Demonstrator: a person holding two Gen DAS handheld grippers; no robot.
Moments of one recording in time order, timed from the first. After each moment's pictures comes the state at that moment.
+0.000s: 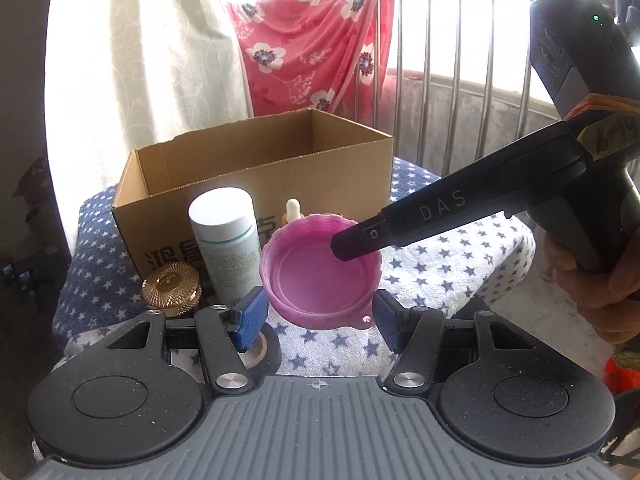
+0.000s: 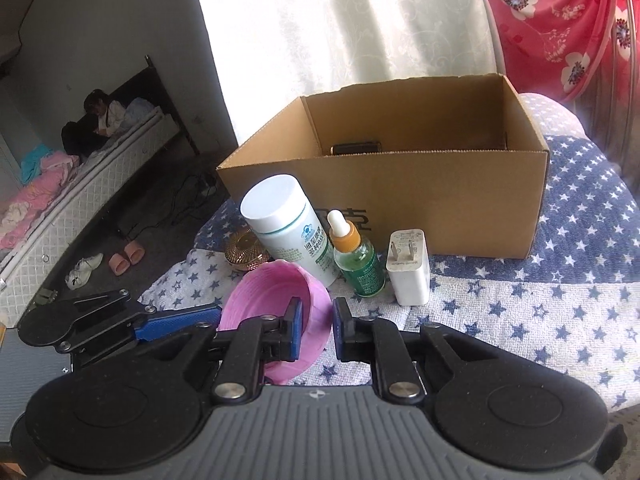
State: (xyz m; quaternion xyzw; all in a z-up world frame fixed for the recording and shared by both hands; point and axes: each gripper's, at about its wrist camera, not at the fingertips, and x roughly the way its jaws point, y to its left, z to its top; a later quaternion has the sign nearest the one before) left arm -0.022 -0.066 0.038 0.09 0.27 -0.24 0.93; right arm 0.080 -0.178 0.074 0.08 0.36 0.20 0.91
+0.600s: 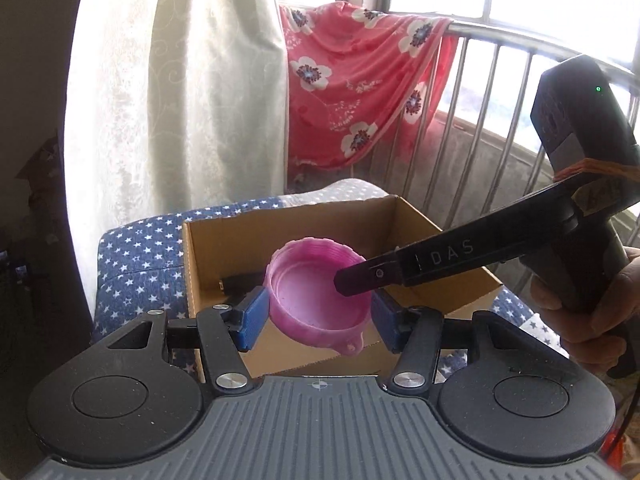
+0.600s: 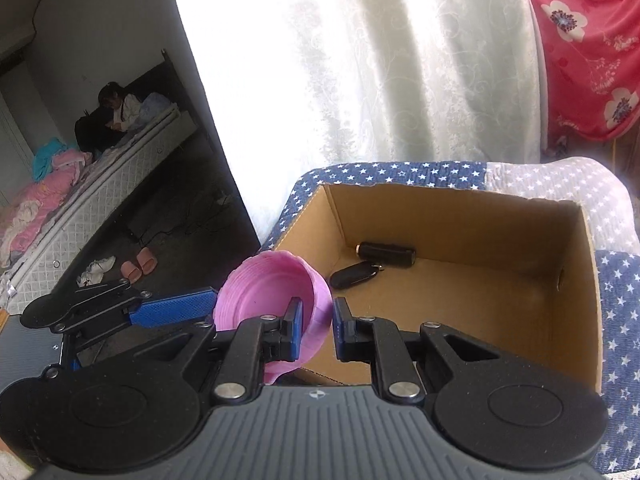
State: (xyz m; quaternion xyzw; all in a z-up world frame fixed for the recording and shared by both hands) left arm 0.153 -0.022 0.103 0.00 0.30 -0.22 0.93; right arm 0.291 -0.160 0.114 0.09 0.44 0.24 0.86
